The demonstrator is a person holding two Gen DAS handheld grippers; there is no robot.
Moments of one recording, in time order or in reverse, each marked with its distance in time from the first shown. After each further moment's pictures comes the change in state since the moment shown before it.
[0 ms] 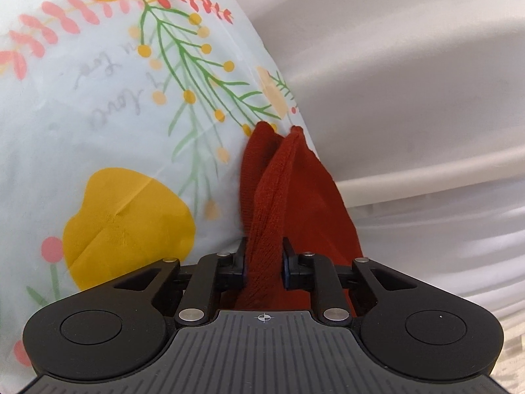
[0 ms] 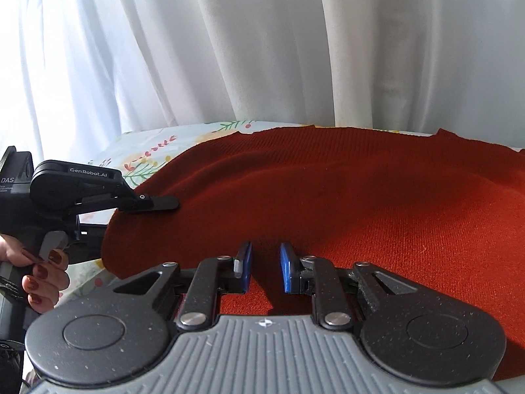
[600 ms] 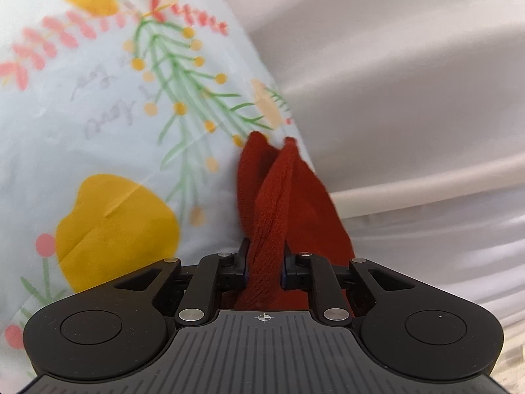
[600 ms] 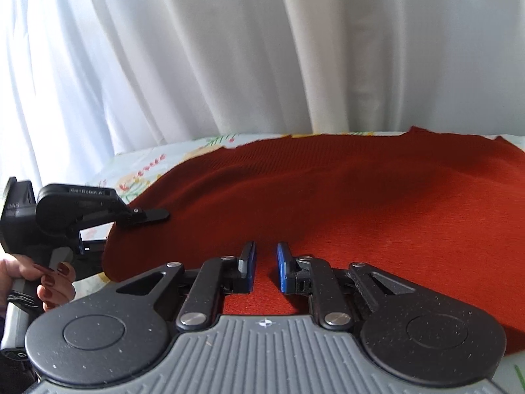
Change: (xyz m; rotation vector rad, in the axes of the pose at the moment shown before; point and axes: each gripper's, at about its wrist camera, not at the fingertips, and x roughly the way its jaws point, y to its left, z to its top) left arm -0.008 -0.020 -0.001 0.018 -0.047 0.015; right arm -0.035 -0.018 0.000 0.102 -0.043 -0.019
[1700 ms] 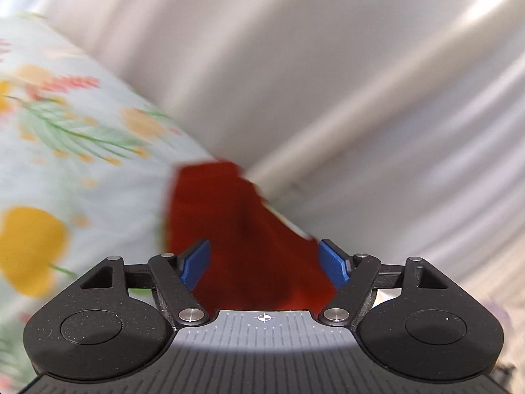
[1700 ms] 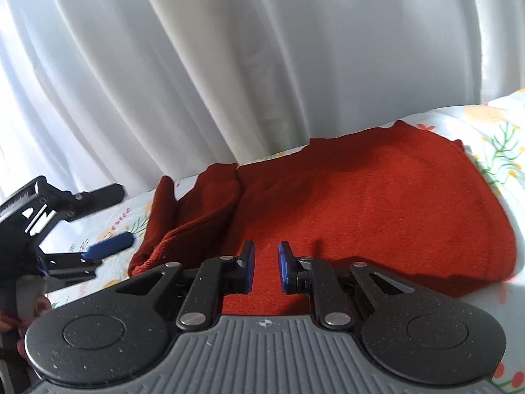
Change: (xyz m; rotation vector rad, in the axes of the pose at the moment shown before) left arm -0.022 -0.097 -0.058 0.330 -0.095 0.018; right arm -0.073 -0.066 -0.004 0.219 -0.074 -0.071
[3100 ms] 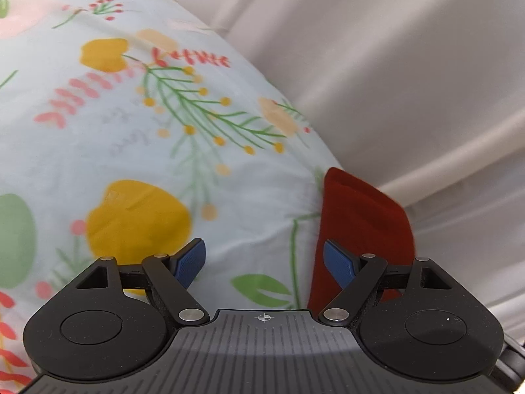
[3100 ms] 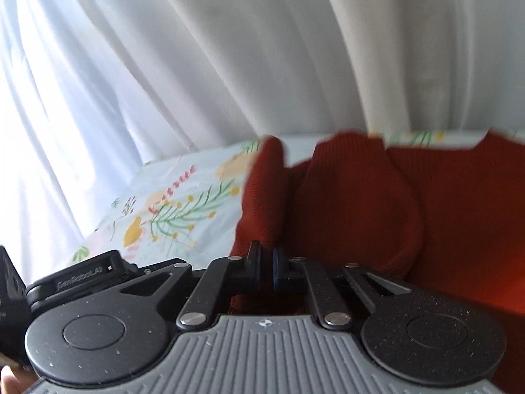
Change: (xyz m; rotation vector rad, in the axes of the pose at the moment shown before) left arm 0.017 0.042 -0.008 -0.155 0.017 0.262; right arm 0.120 0.100 0.029 -0.164 0.172 0.212
